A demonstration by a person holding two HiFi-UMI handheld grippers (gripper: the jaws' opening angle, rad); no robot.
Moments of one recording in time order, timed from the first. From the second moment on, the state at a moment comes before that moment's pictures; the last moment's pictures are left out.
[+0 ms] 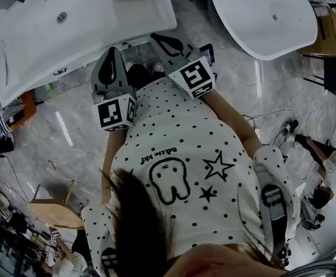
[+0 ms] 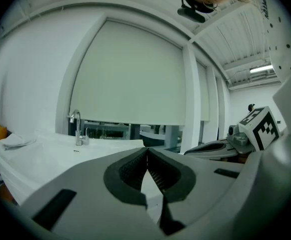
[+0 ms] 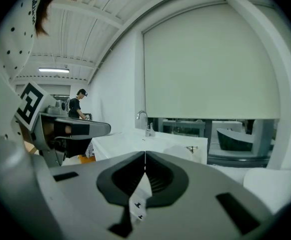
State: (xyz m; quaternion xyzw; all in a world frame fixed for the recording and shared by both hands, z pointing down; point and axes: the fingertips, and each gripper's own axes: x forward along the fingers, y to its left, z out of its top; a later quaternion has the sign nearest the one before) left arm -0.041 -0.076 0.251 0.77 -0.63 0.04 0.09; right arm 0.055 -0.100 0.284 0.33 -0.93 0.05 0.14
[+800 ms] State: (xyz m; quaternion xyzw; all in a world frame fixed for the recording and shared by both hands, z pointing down) left arm -0.057 -0.064 0.249 0.75 -0.65 0.03 0.10; right arm 0.046 -0.094 0.285 0.32 -0.94 0.06 0.14
